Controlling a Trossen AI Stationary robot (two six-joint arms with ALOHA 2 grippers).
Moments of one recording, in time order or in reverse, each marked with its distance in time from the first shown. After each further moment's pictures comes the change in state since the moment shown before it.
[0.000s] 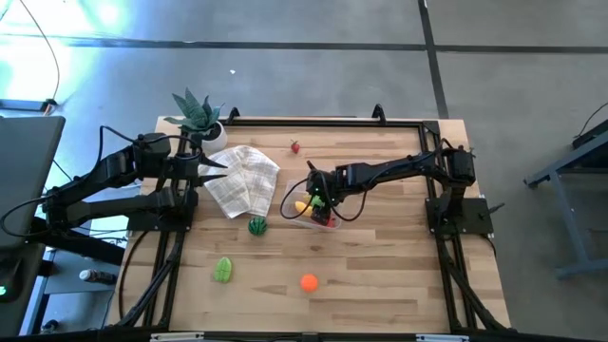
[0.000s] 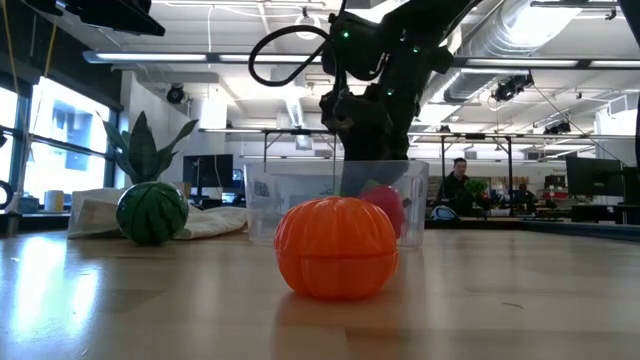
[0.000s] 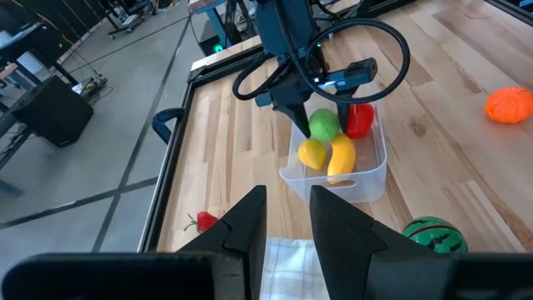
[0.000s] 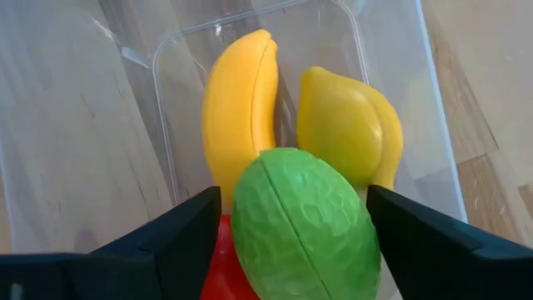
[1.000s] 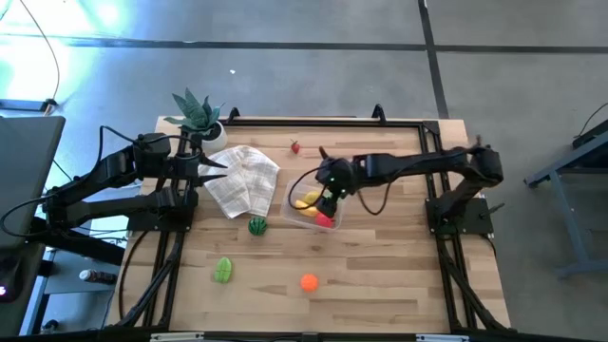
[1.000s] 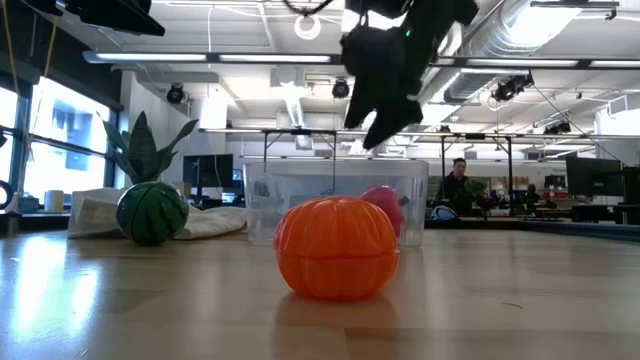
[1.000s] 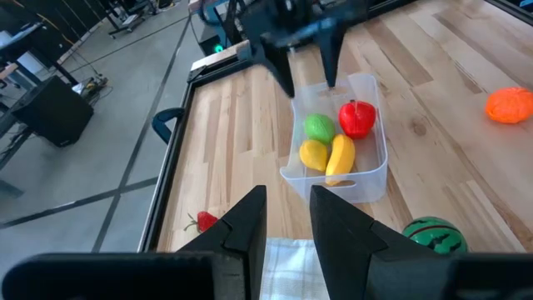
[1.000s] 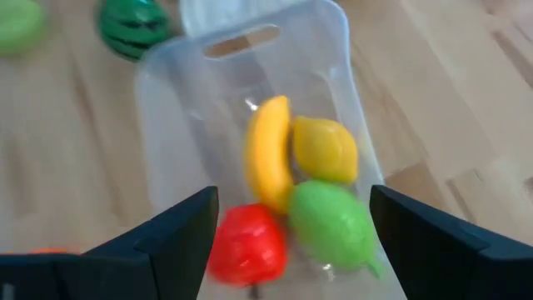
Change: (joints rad) left arm 0.000 0.000 0.000 0.000 0.000 0.000; right arm 0.008 -0.224 0.000 -0.073 0.023 0.081
